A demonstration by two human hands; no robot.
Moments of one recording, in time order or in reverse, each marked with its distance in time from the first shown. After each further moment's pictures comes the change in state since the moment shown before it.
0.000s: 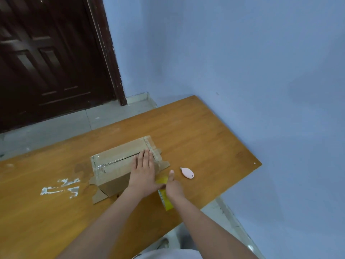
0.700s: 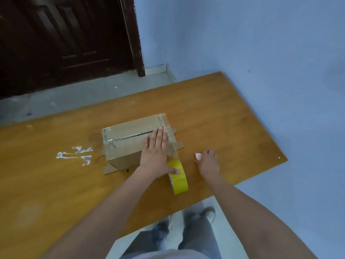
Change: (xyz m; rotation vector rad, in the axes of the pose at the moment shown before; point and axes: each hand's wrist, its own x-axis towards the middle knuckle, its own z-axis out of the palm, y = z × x) left_hand 0.002 0.010 -0.013 -0.018 -0.114 -0.071; right_hand 0.077 0.027 -0.061 -0.697 0.201 -0.285
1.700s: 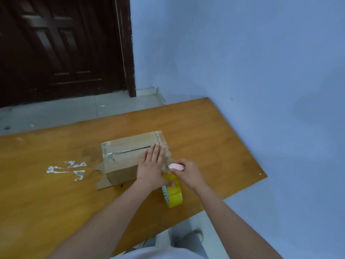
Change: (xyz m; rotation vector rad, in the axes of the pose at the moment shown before) left_hand -0.004 -0.007 0.000 -0.079 0.057 0.048; right_hand -0.049 -0.053 -0.045 0.461 0.023 -0.329
